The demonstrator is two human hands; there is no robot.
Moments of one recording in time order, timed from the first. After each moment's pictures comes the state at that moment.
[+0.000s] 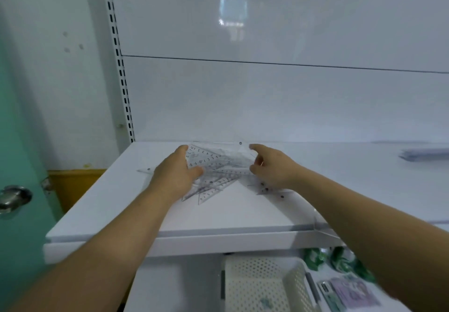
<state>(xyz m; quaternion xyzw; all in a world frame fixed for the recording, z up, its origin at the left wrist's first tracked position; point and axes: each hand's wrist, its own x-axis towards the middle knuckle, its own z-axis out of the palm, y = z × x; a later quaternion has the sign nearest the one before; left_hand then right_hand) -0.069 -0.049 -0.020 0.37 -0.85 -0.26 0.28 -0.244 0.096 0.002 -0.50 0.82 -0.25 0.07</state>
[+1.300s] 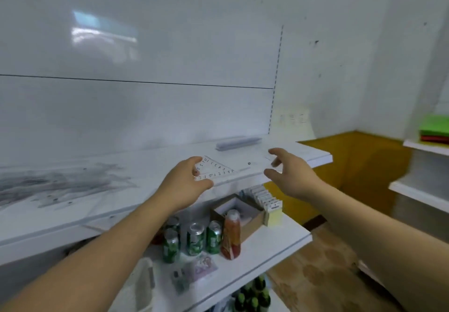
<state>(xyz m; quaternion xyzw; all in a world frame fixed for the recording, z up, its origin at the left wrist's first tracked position) -0.256 0.286 -0.002 0.09 -0.91 -0.34 0.21 -0.354 0.516 0.017 -0.26 0.92 -0.27 -0.13</state>
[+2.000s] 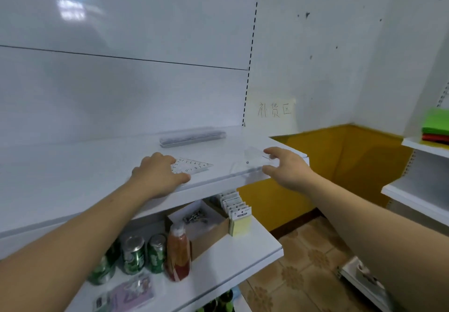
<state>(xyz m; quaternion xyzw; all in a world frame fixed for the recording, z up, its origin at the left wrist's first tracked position) -0.443 0.365 -0.018 0.20 -0.96 -0.14 0.11 -0.565 0.626 -0.012 -0.23 0.93 -0.29 -0.07</state>
